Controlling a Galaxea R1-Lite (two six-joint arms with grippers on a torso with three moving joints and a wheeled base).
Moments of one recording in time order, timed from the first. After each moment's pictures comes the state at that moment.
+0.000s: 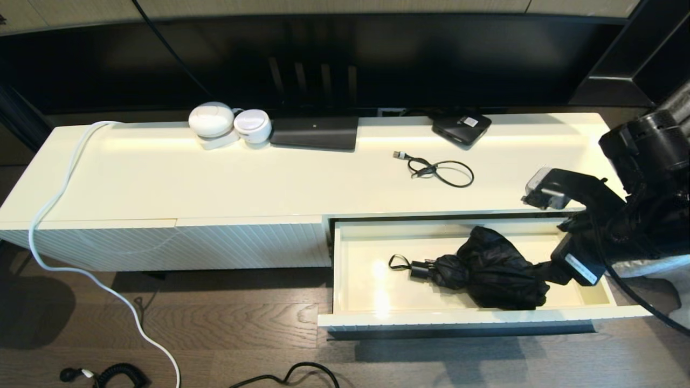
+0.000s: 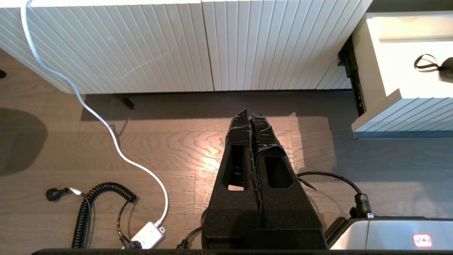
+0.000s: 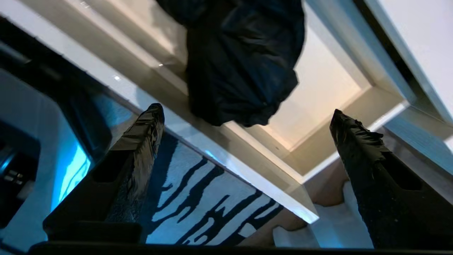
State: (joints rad) left arm 0.00 0.00 0.00 0.00 0.00 0.00; right arm 0.28 1.55 -1.18 0.46 -0.12 -0.50
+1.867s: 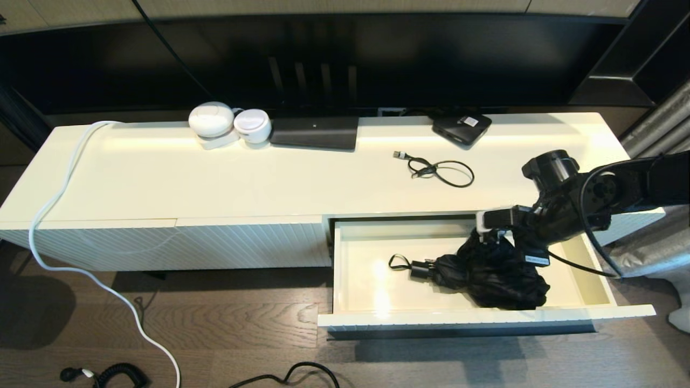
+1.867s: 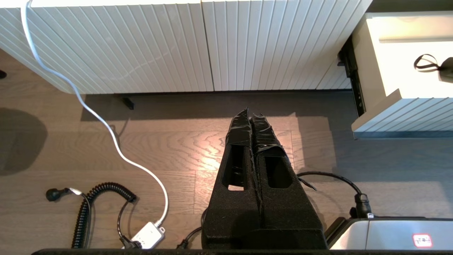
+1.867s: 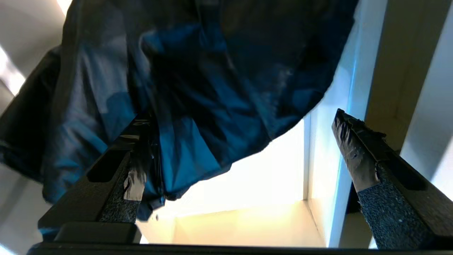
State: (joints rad) left arm 0.00 0.00 0.00 0.00 0.00 0.00; right arm 0.11 2.03 -1.46 0.38 0.01 -1.26
